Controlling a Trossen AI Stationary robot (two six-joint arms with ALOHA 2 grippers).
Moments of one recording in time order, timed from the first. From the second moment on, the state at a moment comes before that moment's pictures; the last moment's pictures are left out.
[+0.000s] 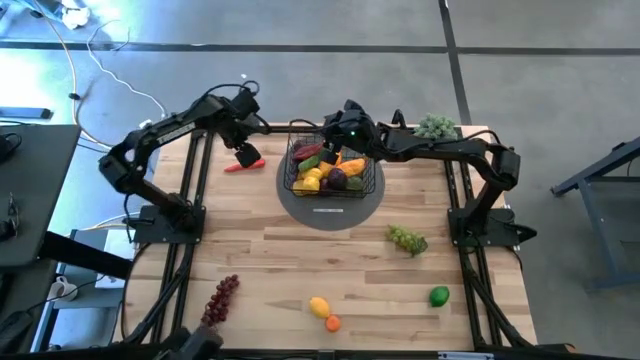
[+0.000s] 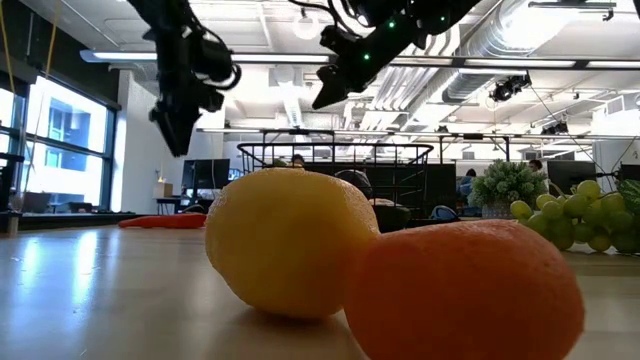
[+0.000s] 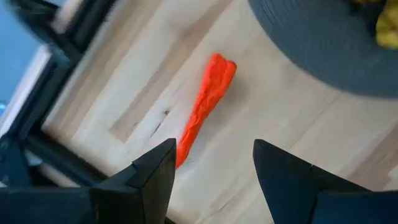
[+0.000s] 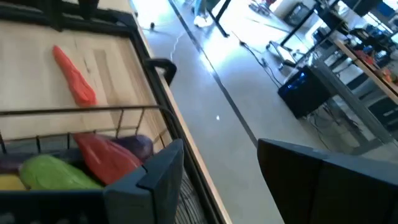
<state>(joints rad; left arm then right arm) 0.94 1.49 1.20 -1.13 -0.04 0.17 -0.34 1.73 1.36 -0.06 0.37 -0.38</state>
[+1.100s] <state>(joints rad) 1.00 1.87 1.20 -1.14 -0.09 0.20 -0.34 1.72 1.36 -0.13 0.42 -0.36</state>
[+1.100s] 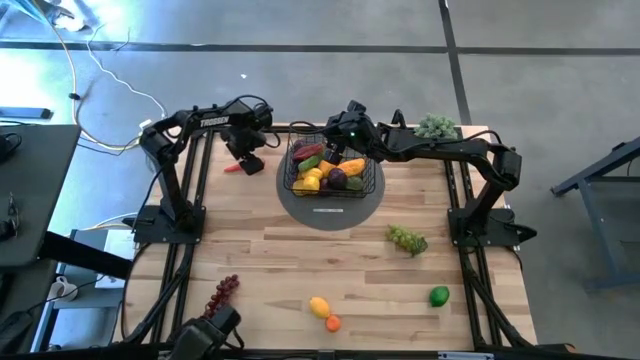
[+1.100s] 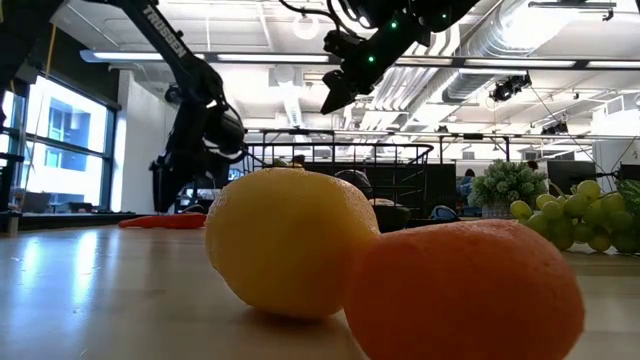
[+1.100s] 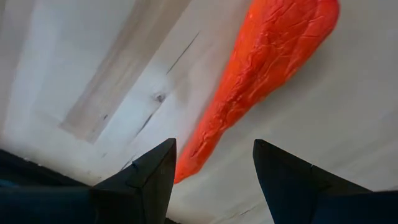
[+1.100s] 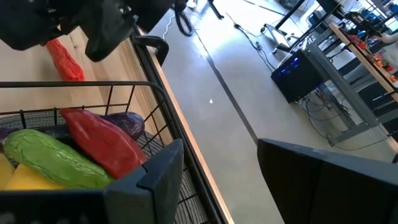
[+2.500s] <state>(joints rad) 0.94 1.97 1.21 -1.11 -0.19 0.11 -0.34 1.72 1.36 -0.13 0.44 -0.34</state>
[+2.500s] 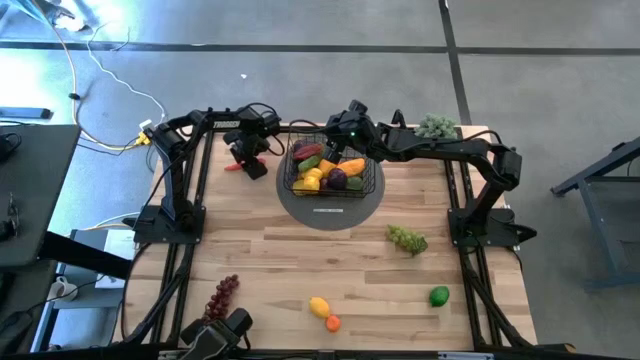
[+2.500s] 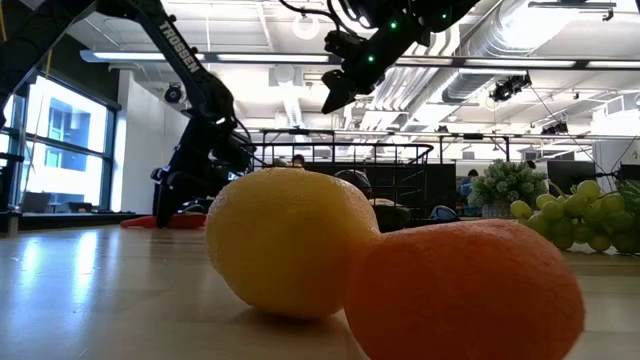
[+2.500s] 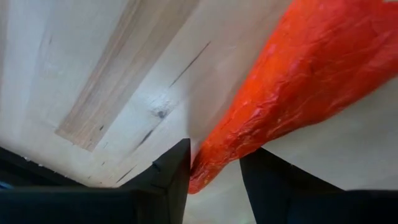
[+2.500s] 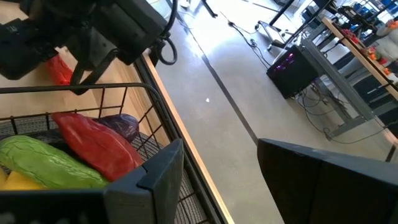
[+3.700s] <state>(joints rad) 0.97 1.70 1.30 -1.19 0.05 -0.06 -0.33 1.58 1.36 -0.30 0.48 -0.07</state>
